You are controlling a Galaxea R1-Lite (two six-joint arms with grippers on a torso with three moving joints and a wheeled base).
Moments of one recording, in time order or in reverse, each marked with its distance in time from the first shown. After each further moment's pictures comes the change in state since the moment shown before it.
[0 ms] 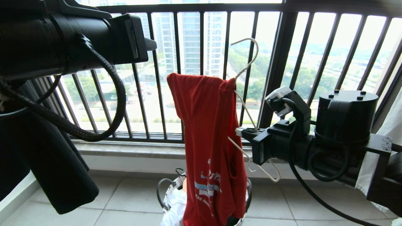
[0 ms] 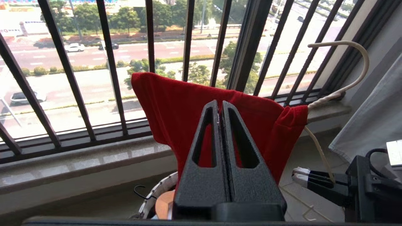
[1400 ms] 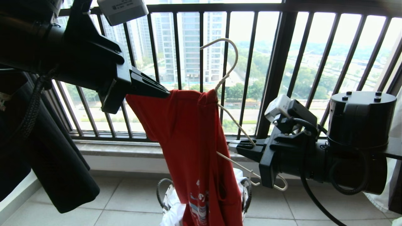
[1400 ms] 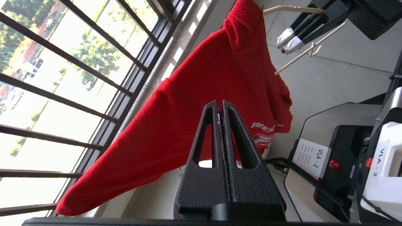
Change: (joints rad) left arm 0.123 0.144 -0.411 0.795 -0.557 0.763; right arm 0.024 -0.061 0.019 0.087 0.266 -0.209
